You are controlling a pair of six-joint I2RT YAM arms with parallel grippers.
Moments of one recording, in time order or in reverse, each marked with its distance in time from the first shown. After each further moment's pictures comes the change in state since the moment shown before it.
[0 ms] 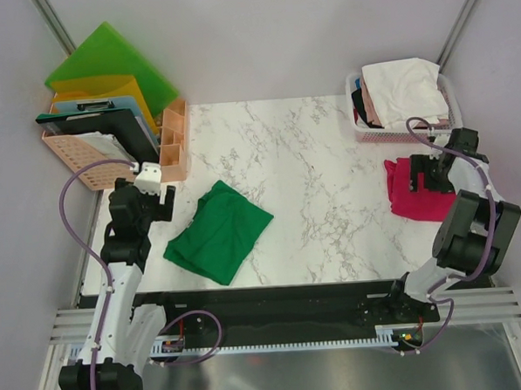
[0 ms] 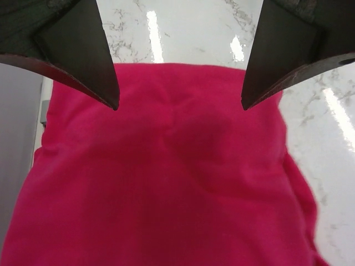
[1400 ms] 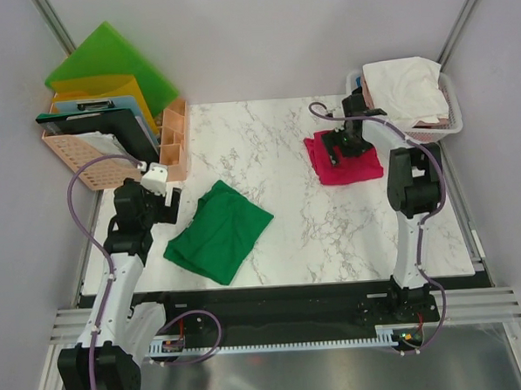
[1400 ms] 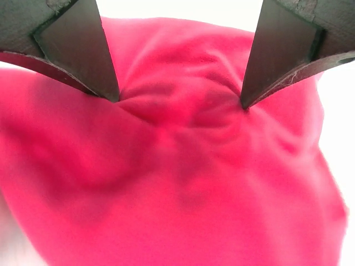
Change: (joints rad) left arm 0.001 0.081 0.000 -0.023 0.071 0.000; right arm 0.549 0.590 0.578 -0.076 0.045 0.042
